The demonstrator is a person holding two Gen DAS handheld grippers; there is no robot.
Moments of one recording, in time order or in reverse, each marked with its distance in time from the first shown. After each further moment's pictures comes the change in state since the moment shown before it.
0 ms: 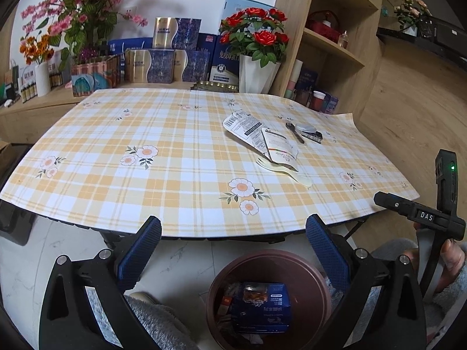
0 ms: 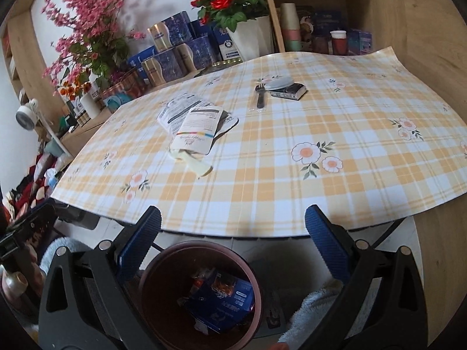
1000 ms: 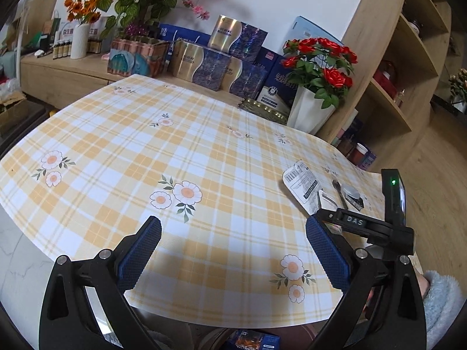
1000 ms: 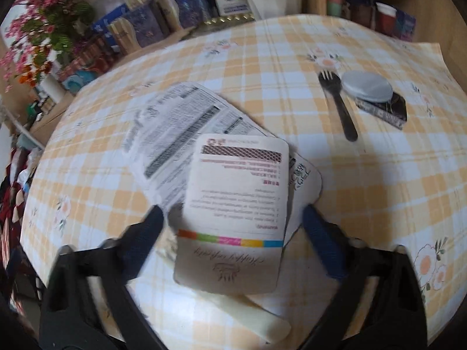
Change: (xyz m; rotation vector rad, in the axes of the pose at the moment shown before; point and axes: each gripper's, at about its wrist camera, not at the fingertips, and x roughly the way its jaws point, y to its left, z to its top) left arm 0.056 0.088 0.062 -0.287 -0.063 0.059; right arm 0.199 0.073 0.109 0.026 0.229 -0.129
